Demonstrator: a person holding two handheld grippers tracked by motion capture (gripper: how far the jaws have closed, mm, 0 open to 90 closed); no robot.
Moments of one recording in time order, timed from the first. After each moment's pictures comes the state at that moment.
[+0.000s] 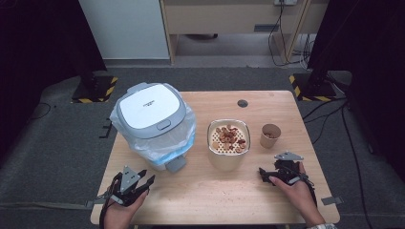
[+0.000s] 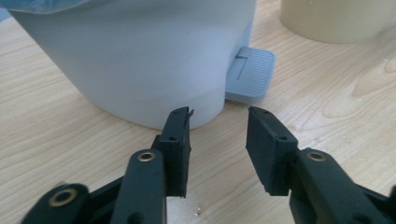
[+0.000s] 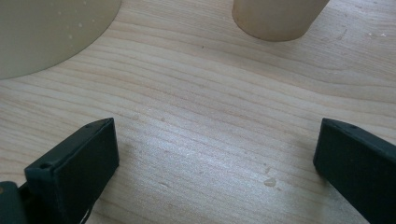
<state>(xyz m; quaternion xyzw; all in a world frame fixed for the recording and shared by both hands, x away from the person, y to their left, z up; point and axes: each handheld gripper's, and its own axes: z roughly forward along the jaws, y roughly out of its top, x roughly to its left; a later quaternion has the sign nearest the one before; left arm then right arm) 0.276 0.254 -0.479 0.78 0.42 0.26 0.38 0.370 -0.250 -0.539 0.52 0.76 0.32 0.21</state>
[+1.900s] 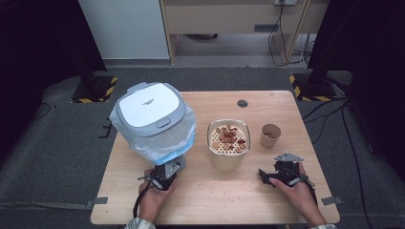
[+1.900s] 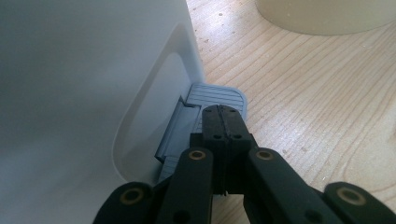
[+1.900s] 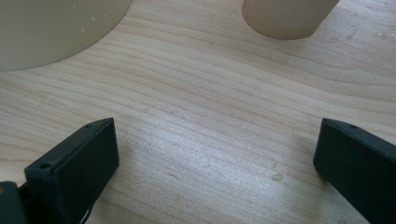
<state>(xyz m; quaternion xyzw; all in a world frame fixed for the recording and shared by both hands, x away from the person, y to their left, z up) 0.336 0.169 -0.517 0.82 0.37 0.28 0.33 0.367 -0.249 -0.539 0.51 0.77 0.32 0.21</state>
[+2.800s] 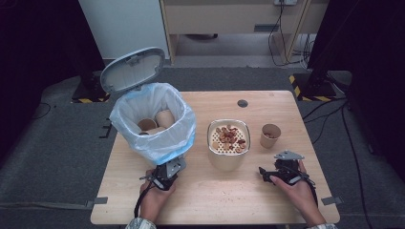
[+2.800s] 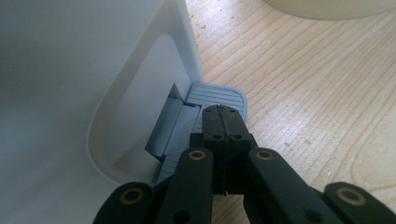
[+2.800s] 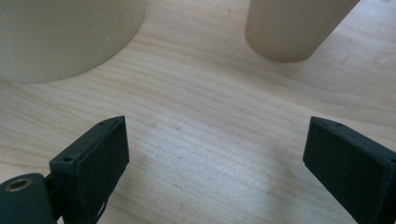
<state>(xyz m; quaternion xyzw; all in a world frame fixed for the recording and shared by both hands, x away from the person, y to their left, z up) 0.340 0.169 -0.524 0.83 0.36 0.28 0.32 0.368 -0.249 -0.528 0.49 0.78 0.33 0.21</state>
